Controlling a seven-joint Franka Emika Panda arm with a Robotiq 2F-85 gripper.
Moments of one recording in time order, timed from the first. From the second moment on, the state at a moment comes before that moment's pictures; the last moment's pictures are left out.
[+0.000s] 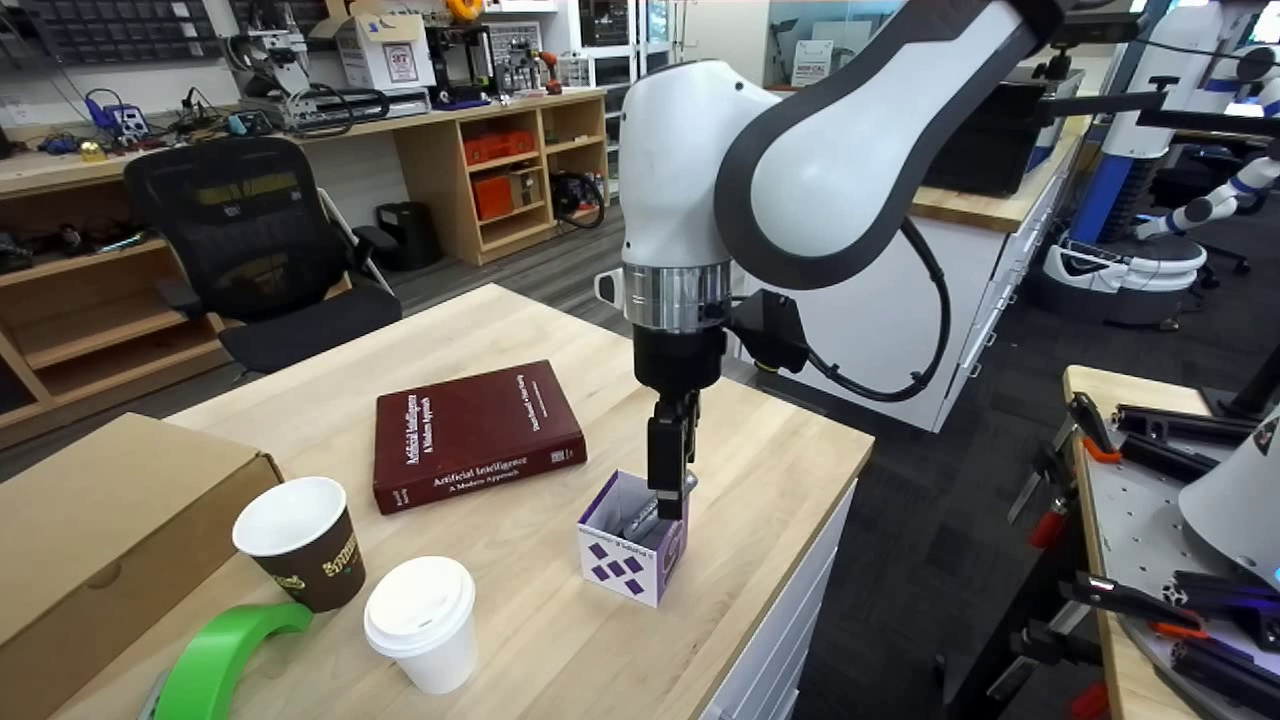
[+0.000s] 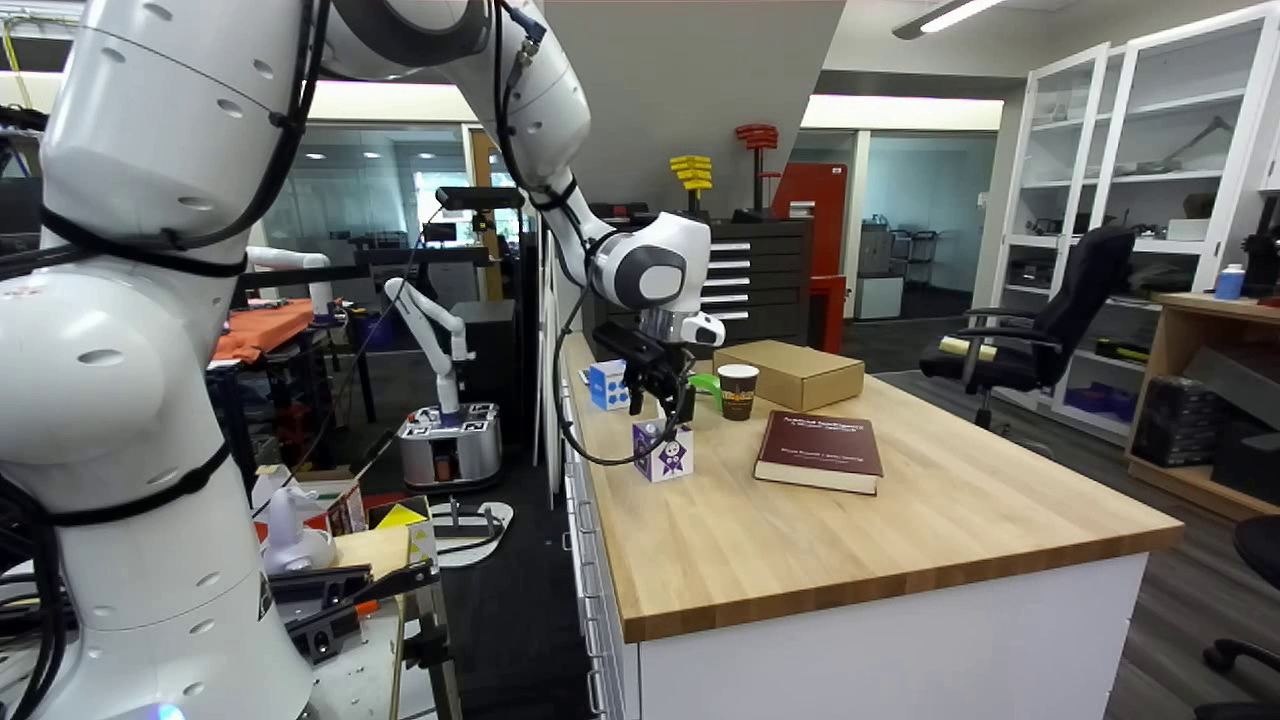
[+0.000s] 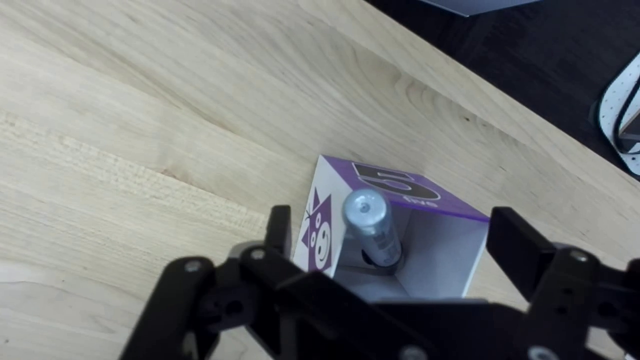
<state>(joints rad) 0.19 0.42 0.24 -2.03 0.15 2.44 -0.01</state>
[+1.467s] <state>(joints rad) 0.19 0.40 0.24 -2.04 0.16 2.42 -0.01</state>
